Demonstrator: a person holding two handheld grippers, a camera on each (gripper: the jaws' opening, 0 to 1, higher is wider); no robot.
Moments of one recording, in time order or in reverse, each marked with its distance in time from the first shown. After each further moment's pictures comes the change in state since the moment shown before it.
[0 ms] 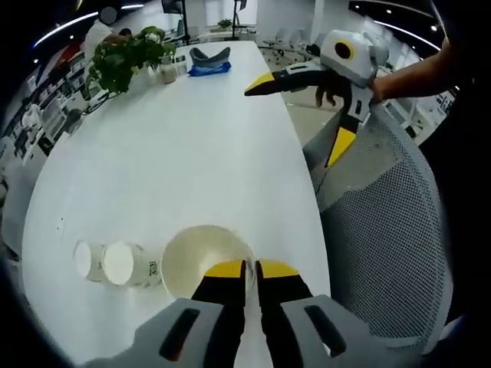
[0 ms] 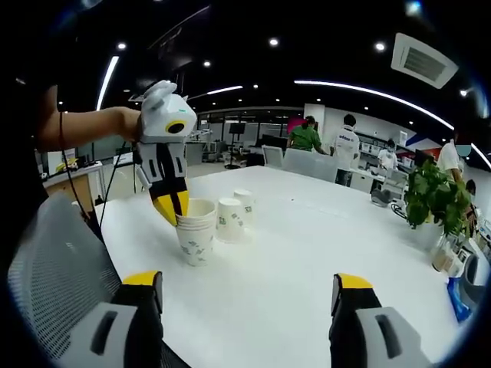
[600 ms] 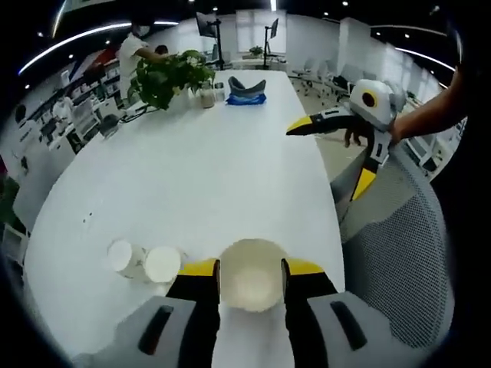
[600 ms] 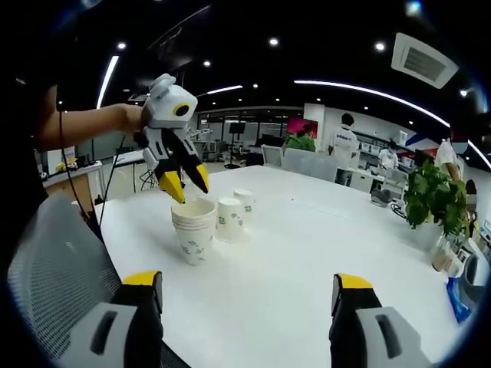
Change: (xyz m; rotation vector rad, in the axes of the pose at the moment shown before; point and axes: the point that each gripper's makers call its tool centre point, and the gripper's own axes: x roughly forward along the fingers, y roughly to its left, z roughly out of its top) left arm -0.034 0.045 0.018 -0.131 -0.193 0.164; right arm -0.001 -0.001 -0.001 -0.001 0.004 -0.005
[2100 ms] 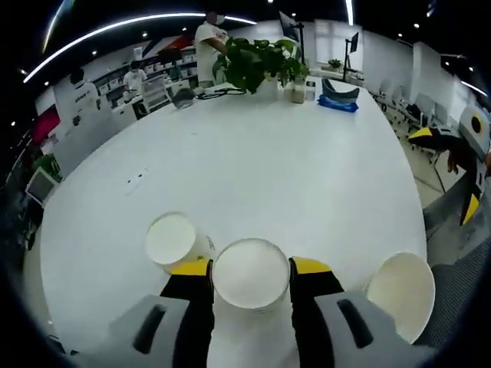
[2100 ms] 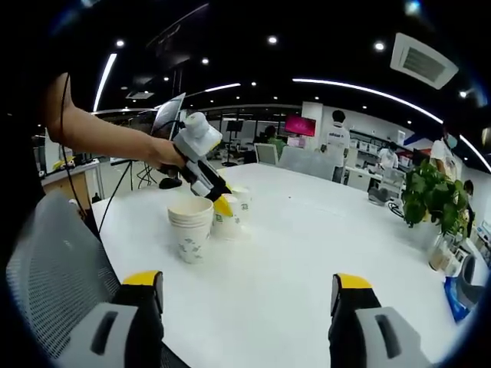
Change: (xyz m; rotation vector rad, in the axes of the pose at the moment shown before) left arm 0.061 0.105 -0.031 -0.217 -0.030 0.307; right arm 0.001 -0.002 -0.002 -0.003 0.012 -0.017
